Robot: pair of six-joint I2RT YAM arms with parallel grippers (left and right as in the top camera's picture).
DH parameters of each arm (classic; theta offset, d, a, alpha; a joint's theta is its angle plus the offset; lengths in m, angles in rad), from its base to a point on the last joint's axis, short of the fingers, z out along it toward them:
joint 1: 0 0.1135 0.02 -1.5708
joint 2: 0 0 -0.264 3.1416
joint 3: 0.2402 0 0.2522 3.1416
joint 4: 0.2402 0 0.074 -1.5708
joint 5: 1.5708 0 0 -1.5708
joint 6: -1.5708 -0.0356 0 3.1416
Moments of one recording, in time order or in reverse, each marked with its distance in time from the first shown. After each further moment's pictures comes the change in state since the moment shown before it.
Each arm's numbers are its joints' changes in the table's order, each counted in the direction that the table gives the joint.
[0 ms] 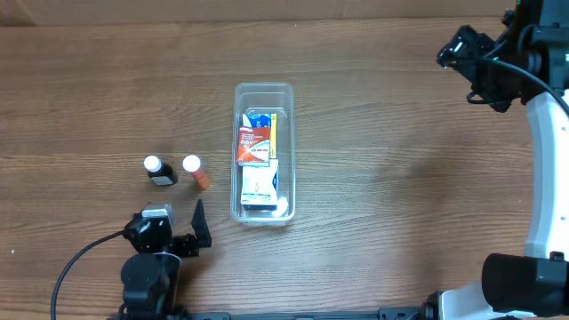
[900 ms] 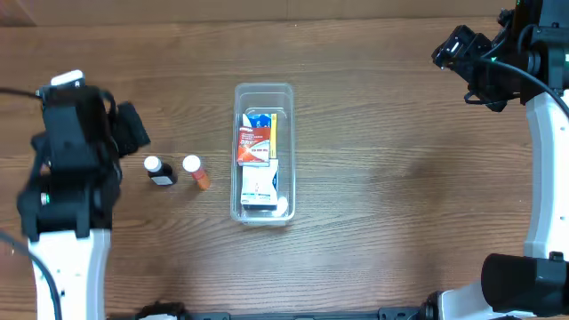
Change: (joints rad) left arm 0.107 1.171 1.250 0.533 -0.322 0.088; right arm 0.005 0.000 0.000 0.001 -0.038 0.009
